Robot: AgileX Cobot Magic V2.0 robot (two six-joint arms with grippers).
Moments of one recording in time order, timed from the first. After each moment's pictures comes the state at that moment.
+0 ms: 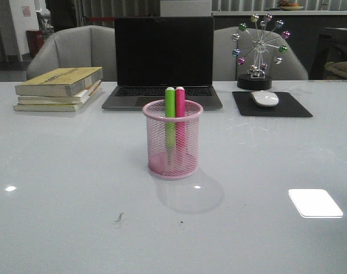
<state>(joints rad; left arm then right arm) -0.05 0.52 -0.47 -0.26 0.12 0.29 -0.02 0.87 -0.58 0.05 0.52 0.02</state>
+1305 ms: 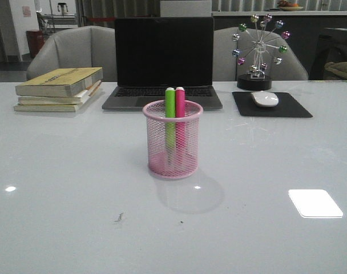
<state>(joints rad) -0.05 0.52 -0.47 -0.26 0.12 0.29 -0.02 -0.01 -0.25 0.04 0.38 0.03</state>
